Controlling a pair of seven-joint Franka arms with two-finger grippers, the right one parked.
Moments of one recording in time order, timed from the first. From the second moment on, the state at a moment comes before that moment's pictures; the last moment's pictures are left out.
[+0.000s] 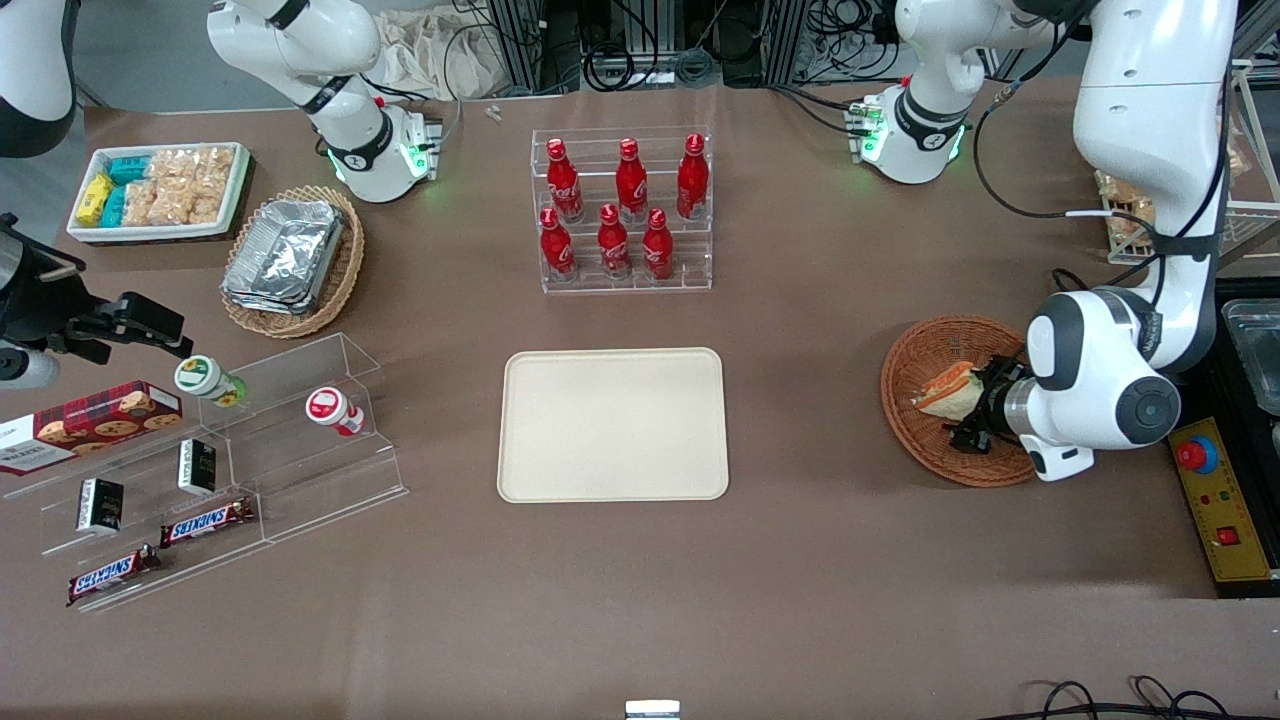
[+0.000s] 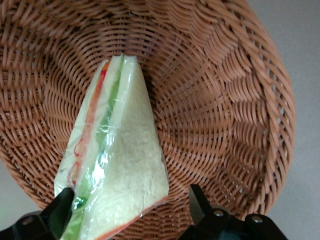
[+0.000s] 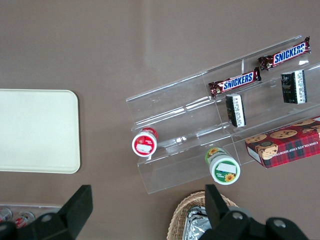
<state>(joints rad) -0.06 0.48 0.05 -1.87 -0.12 2.05 -1.06</state>
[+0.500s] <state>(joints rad) -0.06 0.41 0.05 -1.86 -0.12 2.05 -1.09</state>
